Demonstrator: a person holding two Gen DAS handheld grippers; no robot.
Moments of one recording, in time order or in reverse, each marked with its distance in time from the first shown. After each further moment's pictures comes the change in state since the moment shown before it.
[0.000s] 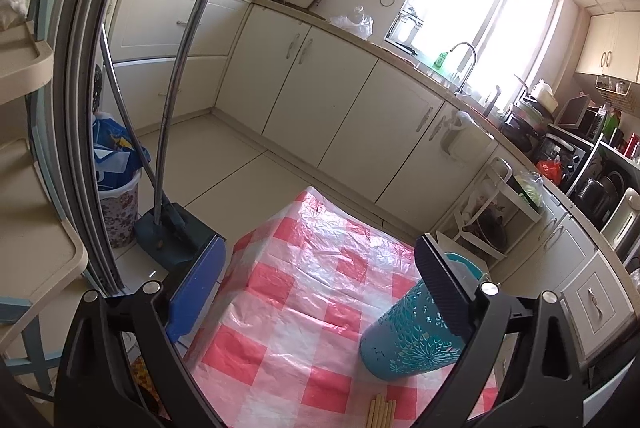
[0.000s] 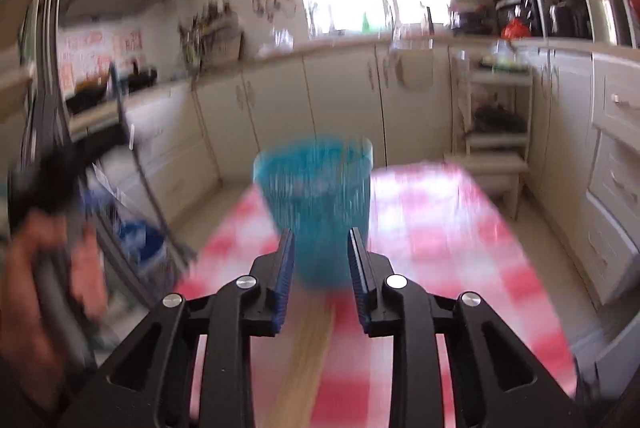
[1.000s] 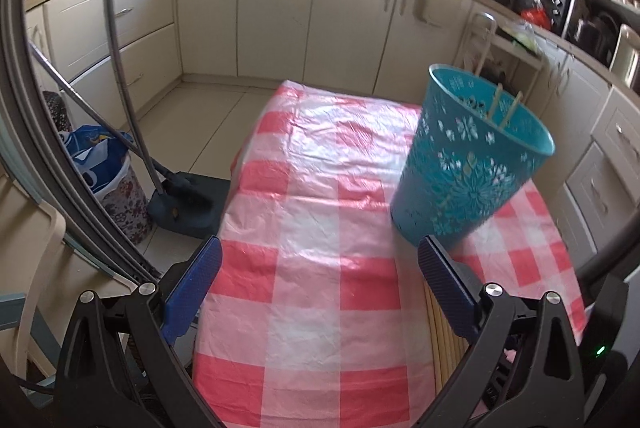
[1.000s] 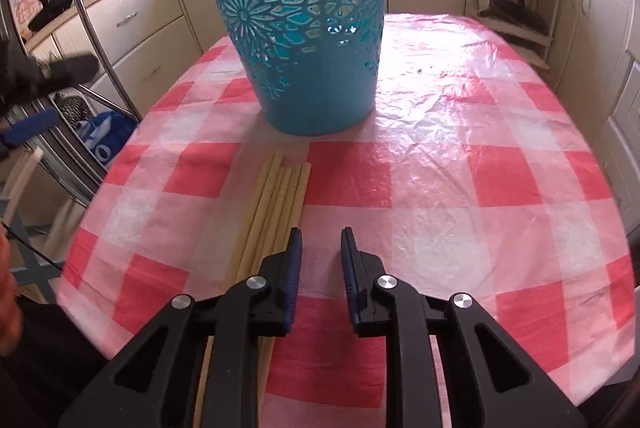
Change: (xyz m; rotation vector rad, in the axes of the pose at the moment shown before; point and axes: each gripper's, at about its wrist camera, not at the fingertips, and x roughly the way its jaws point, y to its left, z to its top) left arm 0.033 -0.030 -0.087 0.391 0.319 0.040; right arm 0.114 -0.008 -0.058 0.028 0.417 0.003
